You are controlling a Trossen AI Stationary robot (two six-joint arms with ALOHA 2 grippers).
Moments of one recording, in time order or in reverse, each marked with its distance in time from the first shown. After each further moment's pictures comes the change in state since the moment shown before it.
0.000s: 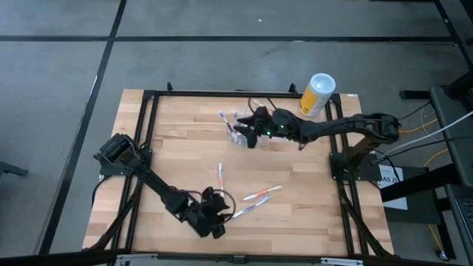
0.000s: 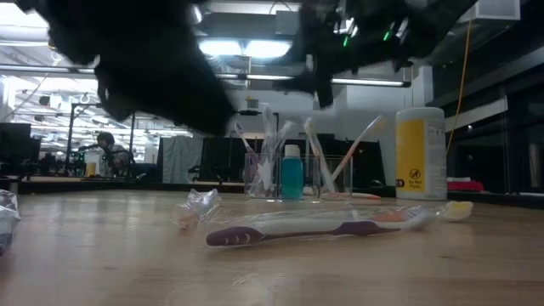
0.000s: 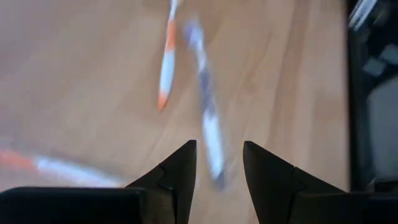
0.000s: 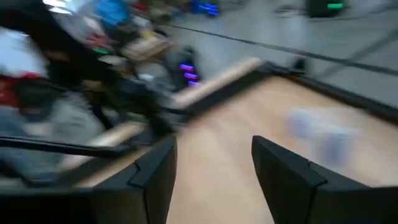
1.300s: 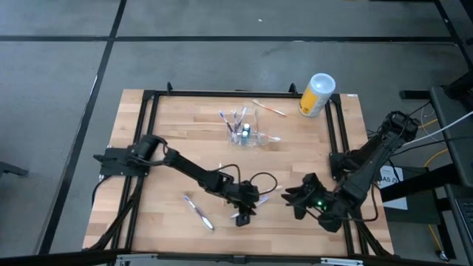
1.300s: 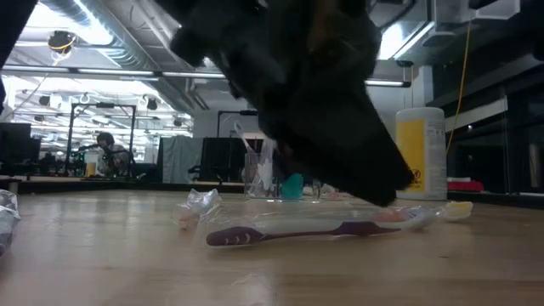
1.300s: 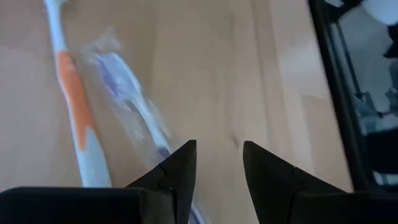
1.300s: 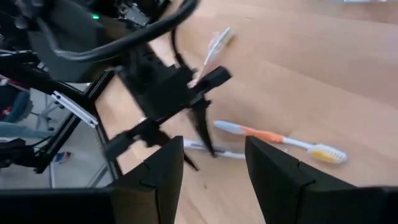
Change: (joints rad) left arm 0.334 0.269 0.269 0.096 0.683 0.419; right arm 1.069 -0.252 0.000 -1.040 0.838 1.203
